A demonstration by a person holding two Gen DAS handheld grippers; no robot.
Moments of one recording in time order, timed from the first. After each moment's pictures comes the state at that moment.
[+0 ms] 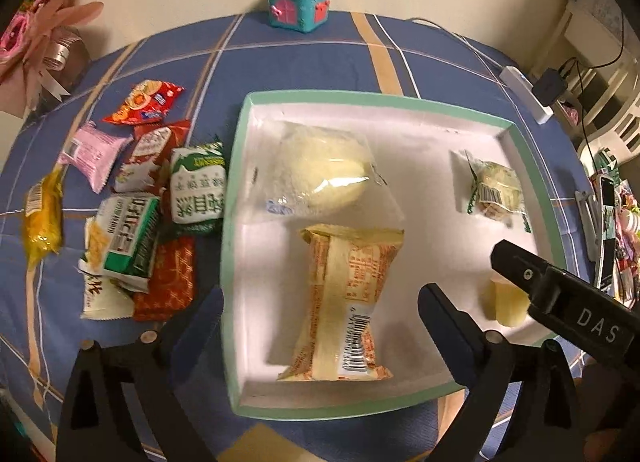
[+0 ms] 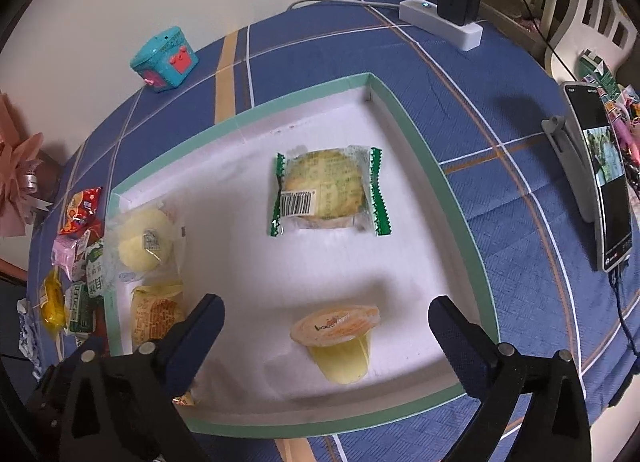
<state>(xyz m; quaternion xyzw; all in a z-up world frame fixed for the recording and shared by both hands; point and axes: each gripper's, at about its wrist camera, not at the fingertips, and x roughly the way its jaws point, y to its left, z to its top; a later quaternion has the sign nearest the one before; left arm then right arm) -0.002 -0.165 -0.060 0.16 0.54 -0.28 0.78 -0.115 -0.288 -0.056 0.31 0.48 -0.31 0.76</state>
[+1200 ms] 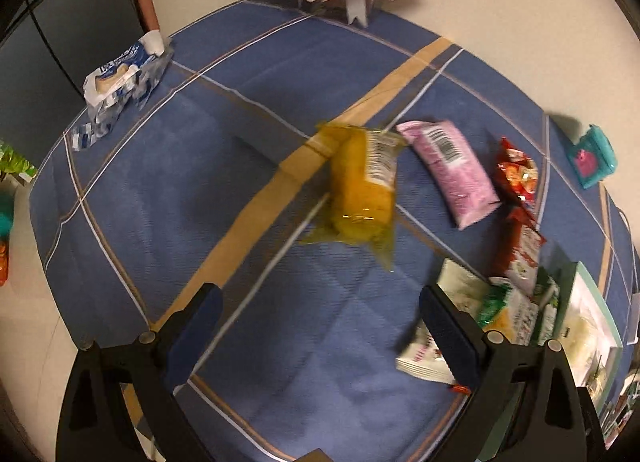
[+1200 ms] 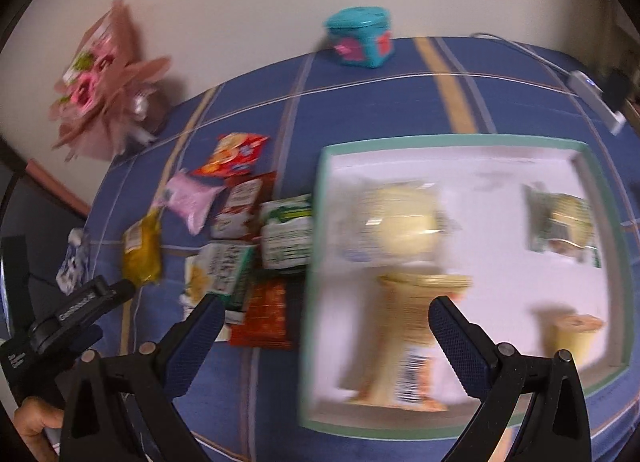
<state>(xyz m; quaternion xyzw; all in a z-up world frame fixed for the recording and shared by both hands) 0.126 0.072 -0.056 -0.04 0.57 0.02 0.82 -0.007 -0.151 -0.036 0.25 0.47 -0.15 0.83</state>
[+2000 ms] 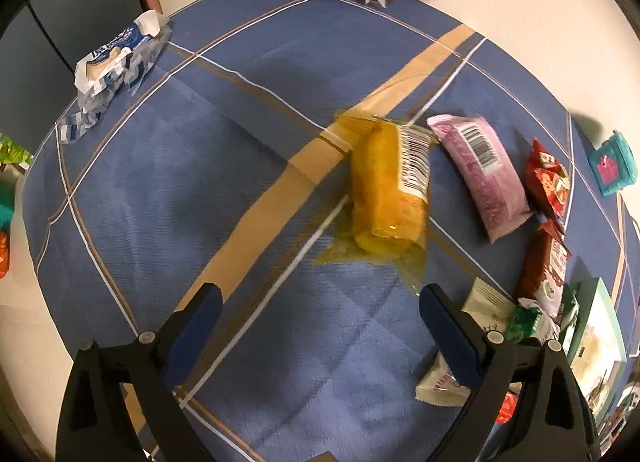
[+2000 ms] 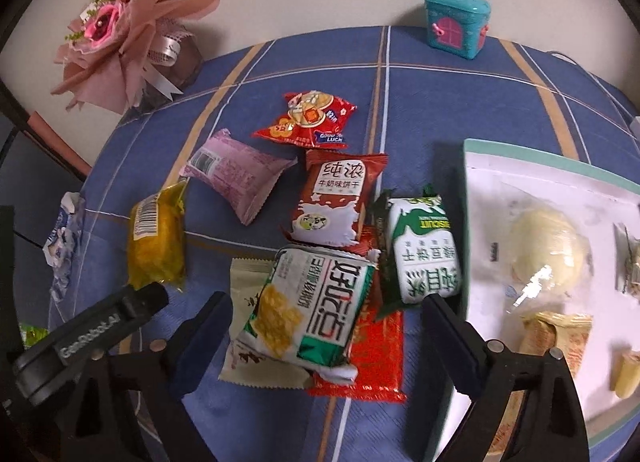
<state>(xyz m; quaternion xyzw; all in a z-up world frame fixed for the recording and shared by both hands) 0.149 0.082 -0.078 -0.04 0.59 0.03 0.80 0.075 -0.090 -0.068 0.20 0.50 -0.12 0.83</state>
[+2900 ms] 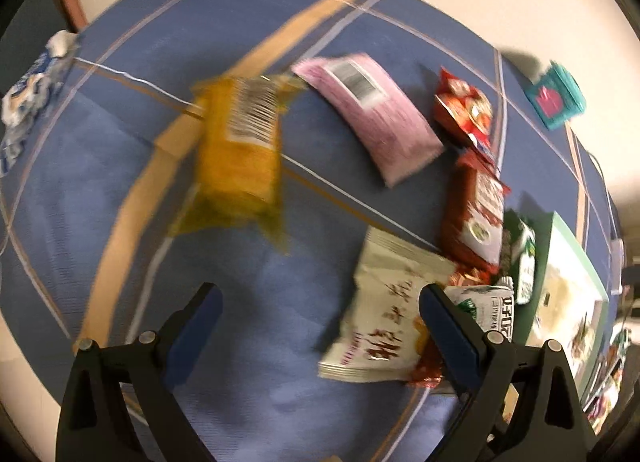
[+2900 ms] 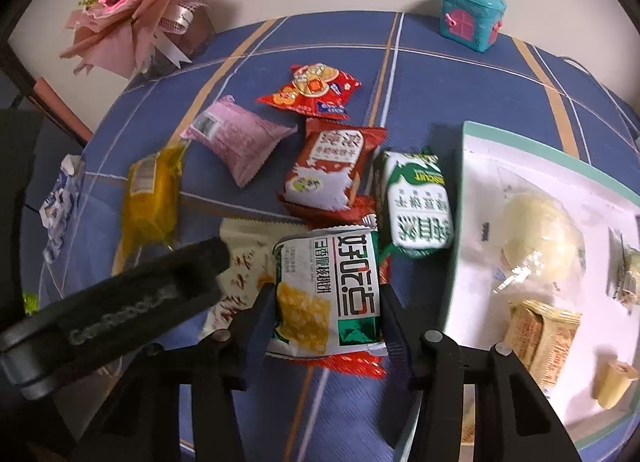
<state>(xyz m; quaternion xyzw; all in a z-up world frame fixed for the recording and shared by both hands) 0.146 0.019 -0.093 -0.02 0.63 -0.10 0.77 0.058 -0.086 -0.072 0.16 0.54 -0.10 0.82</state>
